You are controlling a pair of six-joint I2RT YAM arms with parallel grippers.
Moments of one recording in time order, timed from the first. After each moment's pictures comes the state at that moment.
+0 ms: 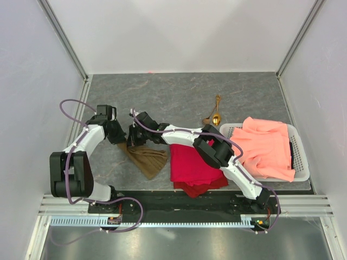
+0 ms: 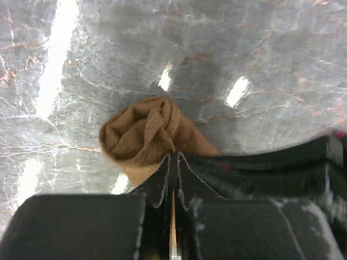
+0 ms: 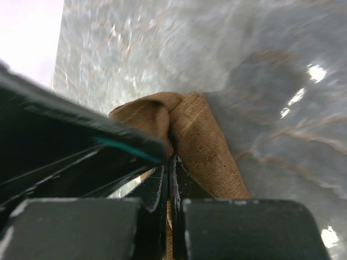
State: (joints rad) left arm 0.02 1.43 0.87 -0.56 0.09 -0.52; right arm 0.99 2.45 1.86 -0.02 -0.30 0.77
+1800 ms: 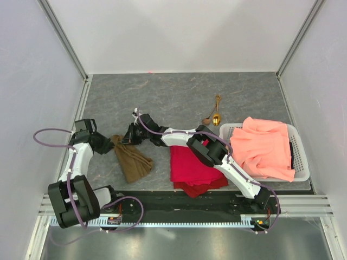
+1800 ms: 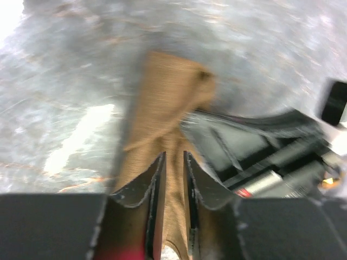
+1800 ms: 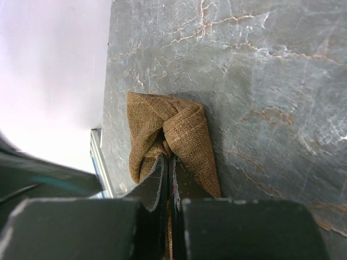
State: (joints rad) left arm 0.28 1.15 0.68 -0.54 0.16 -0.72; right arm 0.96 2.59 1.90 0.27 -0.36 1.03
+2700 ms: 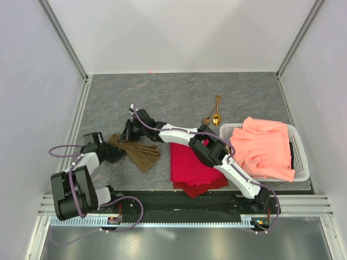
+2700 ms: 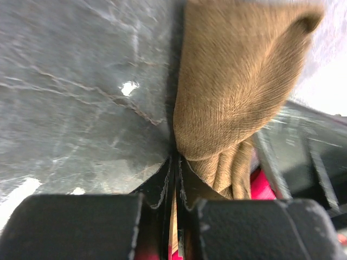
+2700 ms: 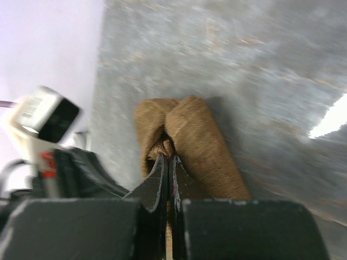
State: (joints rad) left arm 0.29 1.24 0.38 -0.19 0.38 -0.90; right arm 0.97 2.58 2.02 0.07 -0.31 0.93
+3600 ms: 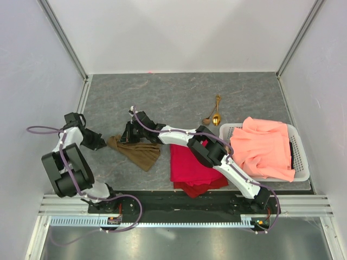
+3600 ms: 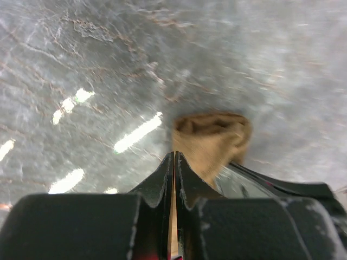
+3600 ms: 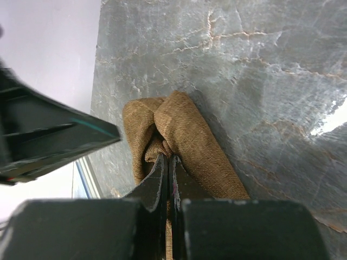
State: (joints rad) left arm 0.45 1.46 0.86 -0.62 0.18 -0.69; right arm 0.98 2.60 2.03 0.09 -0.31 0.95
